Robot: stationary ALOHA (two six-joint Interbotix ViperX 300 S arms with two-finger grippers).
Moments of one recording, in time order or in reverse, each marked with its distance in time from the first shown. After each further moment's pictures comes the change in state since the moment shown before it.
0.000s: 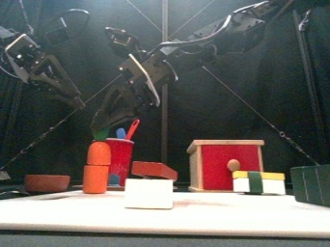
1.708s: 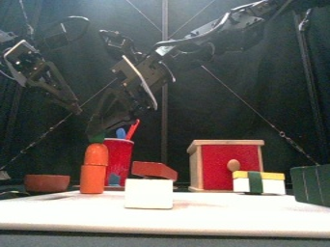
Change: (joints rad) left arm 0.002 0.000 0.014 -0.002 0.035 -0.002; right arm 0.032 0.035 -0.026 0.051 0.046 0.000
